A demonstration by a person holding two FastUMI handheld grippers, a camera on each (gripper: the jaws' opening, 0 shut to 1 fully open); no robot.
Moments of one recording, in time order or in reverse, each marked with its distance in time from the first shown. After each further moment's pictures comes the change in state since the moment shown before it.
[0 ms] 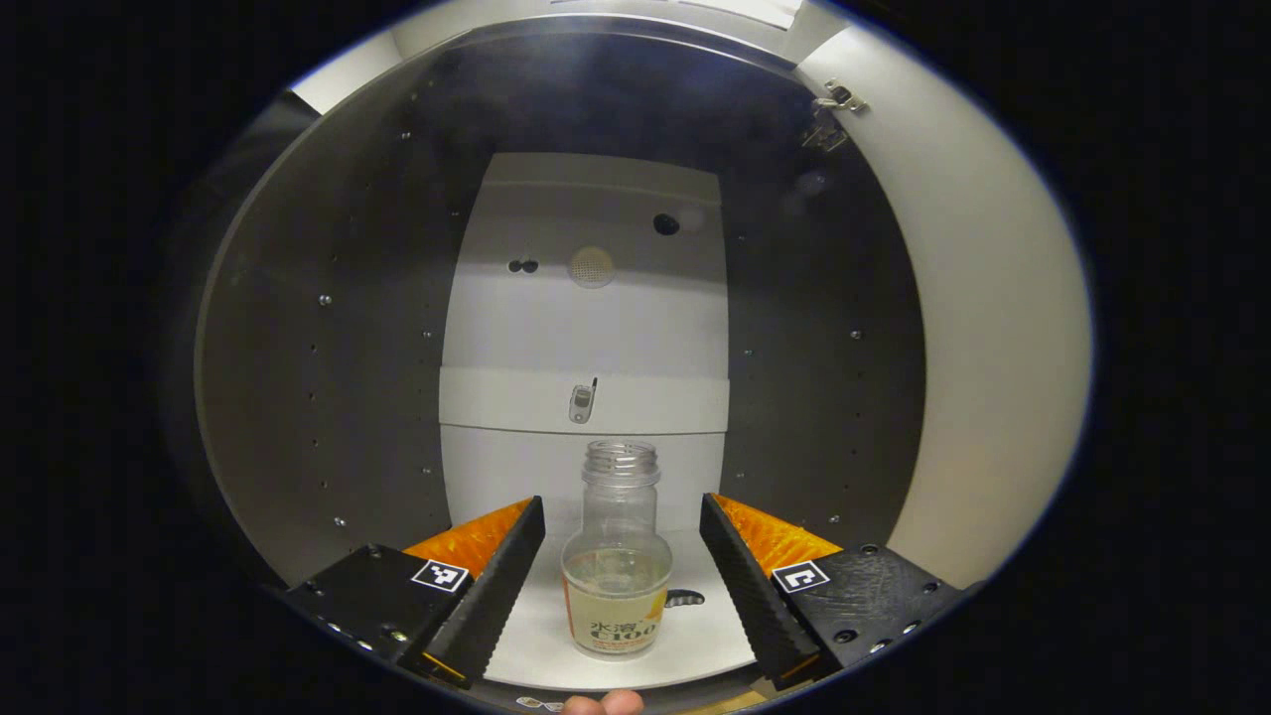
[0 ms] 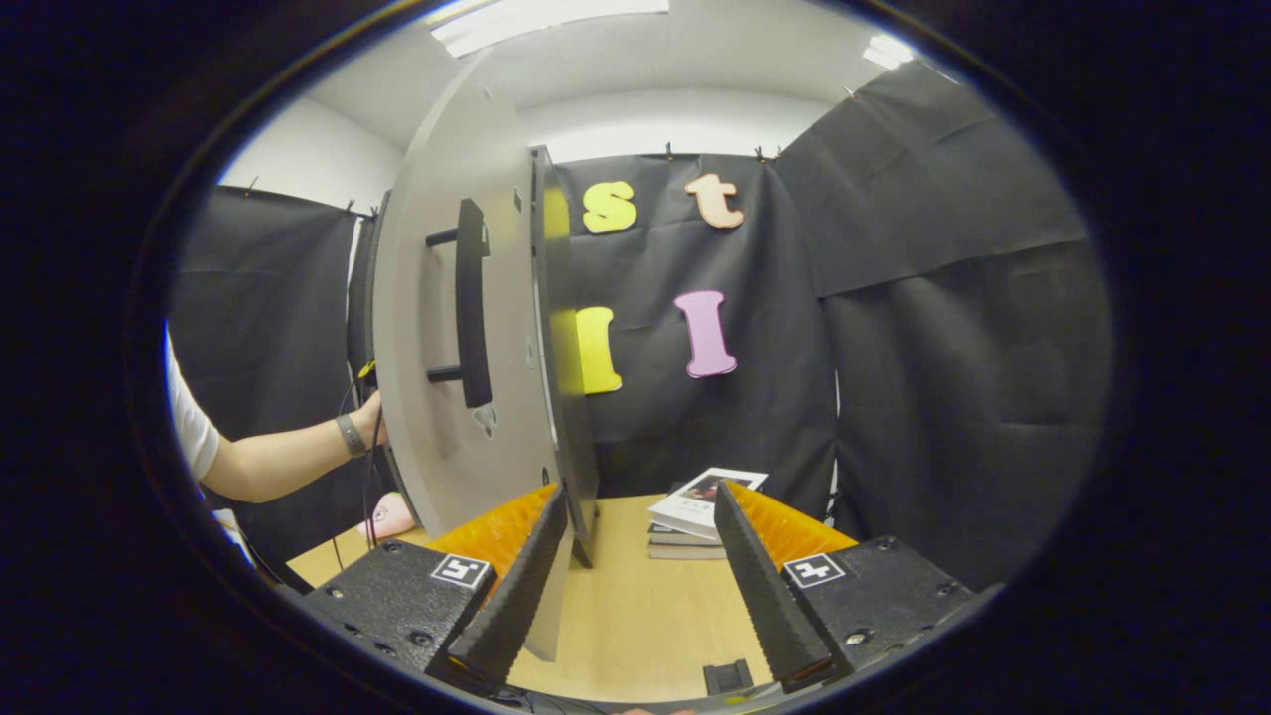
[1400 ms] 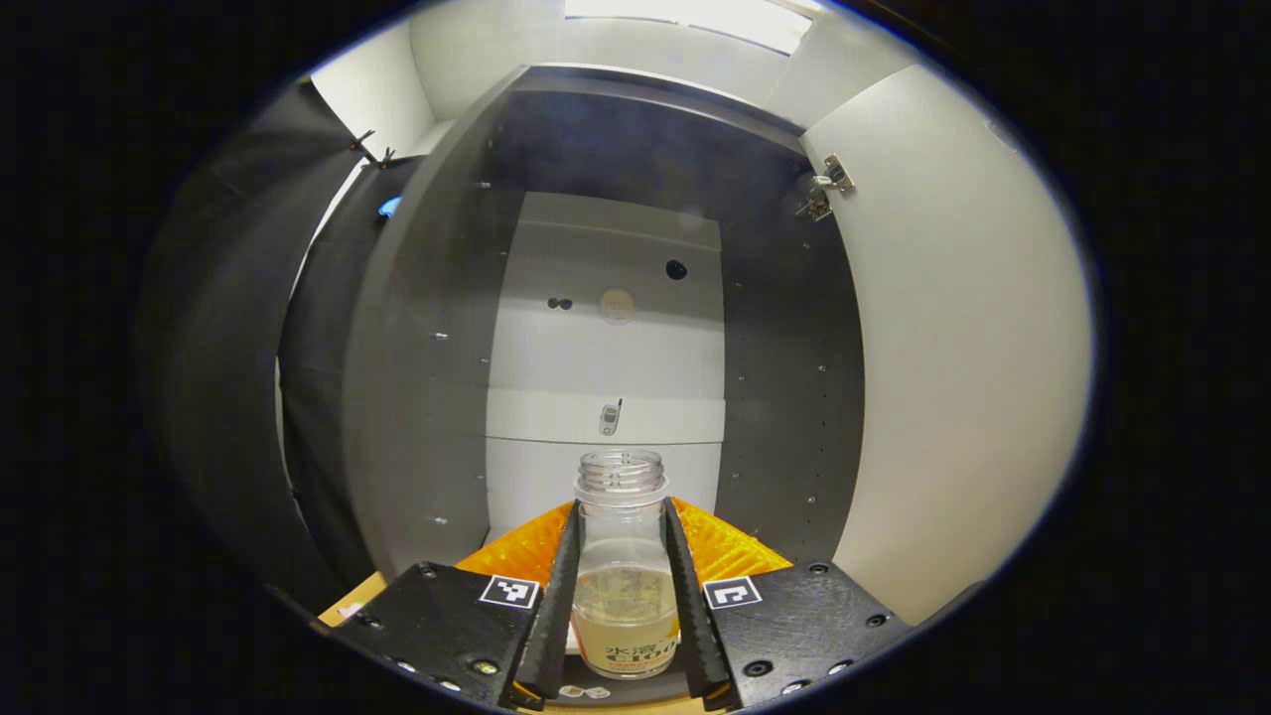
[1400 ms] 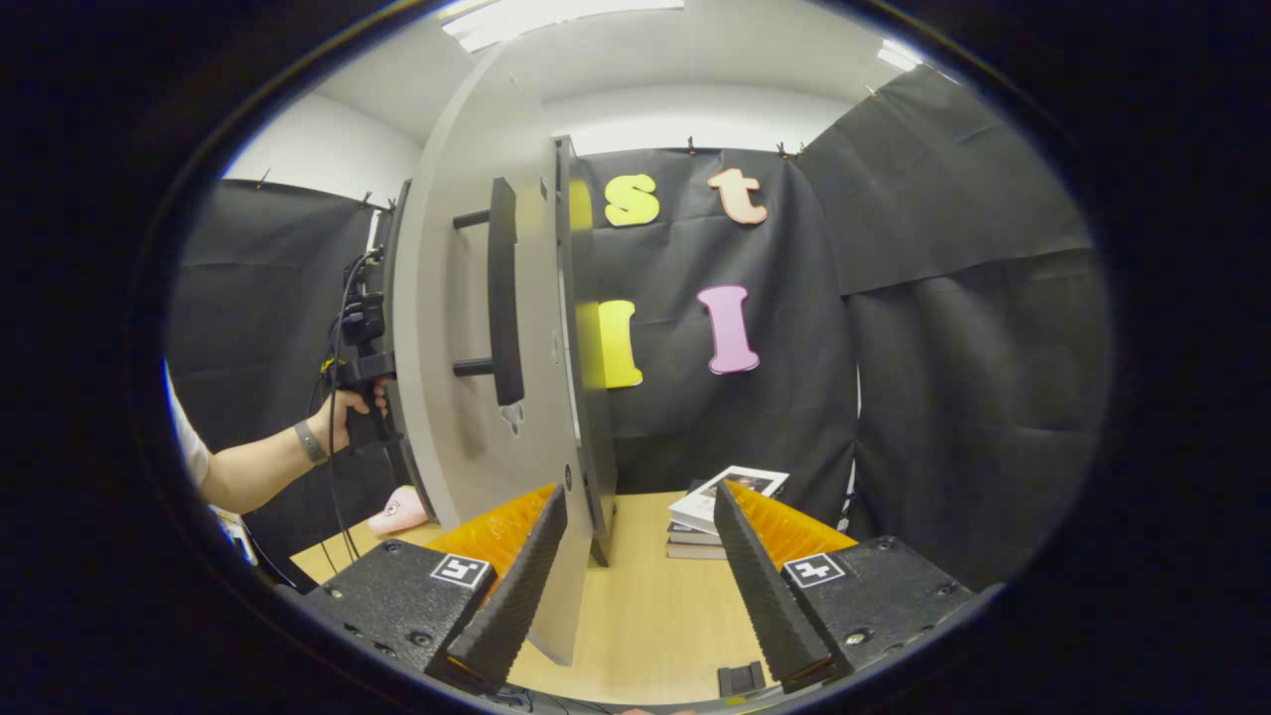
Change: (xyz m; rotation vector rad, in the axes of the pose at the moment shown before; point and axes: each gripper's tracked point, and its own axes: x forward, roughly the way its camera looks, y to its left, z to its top) left arm -0.114 0.047 0.015 -0.004 -0.079 -0.048; right arm 0.012 0.034 0.000 -0.030 0.009 0.081
